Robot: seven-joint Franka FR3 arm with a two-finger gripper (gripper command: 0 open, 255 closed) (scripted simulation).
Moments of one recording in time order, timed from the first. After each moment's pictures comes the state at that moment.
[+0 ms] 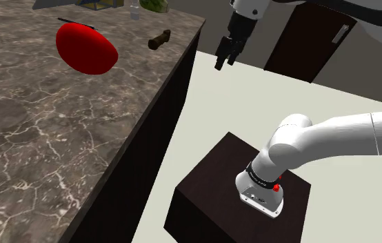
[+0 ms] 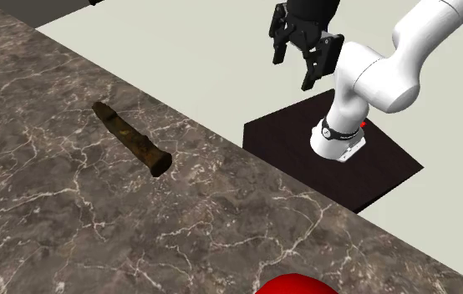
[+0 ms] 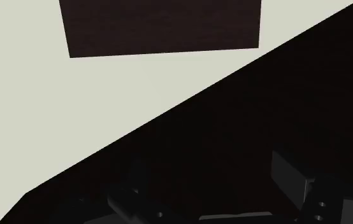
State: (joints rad) arm 0.00 -0.79 0.01 -2.30 0.04 1.58 0.01
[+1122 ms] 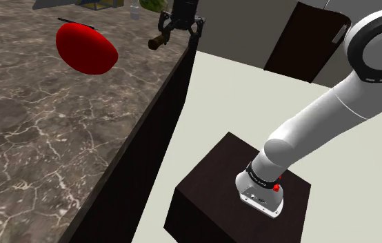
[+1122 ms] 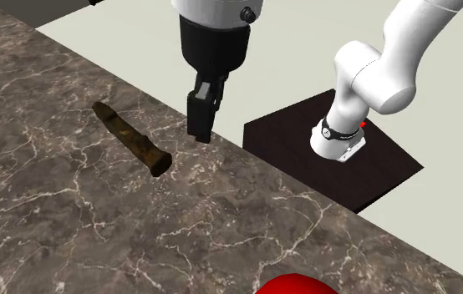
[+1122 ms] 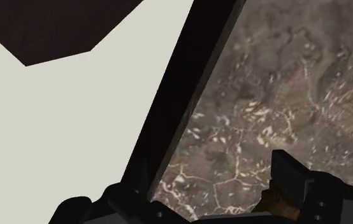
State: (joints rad) arm -0.17 -0.24 0.27 -1.85 -0.01 1.72 0.74
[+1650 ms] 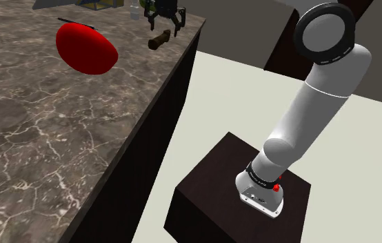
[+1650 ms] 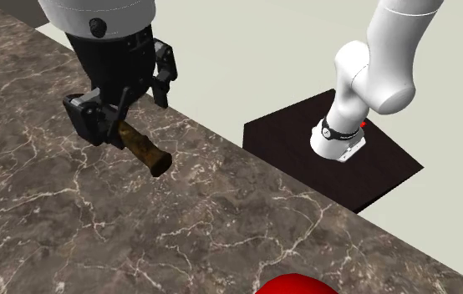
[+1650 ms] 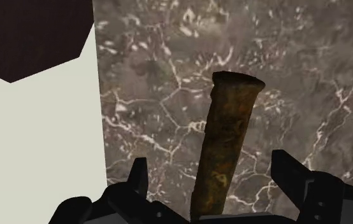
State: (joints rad) arm -0.19 0.10 0.31 -1.45 -0.16 1.64 1.11
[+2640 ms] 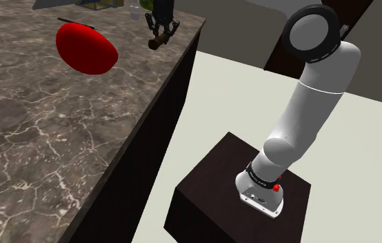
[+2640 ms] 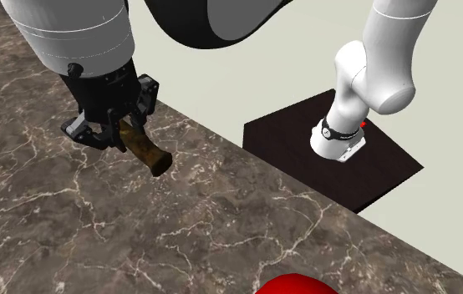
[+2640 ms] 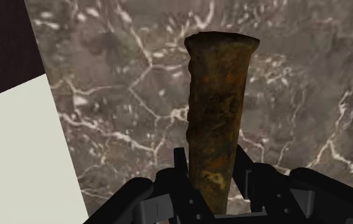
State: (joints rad) arm -0.19 0.18 0.29 -1.44 -0.19 1.70 1.22
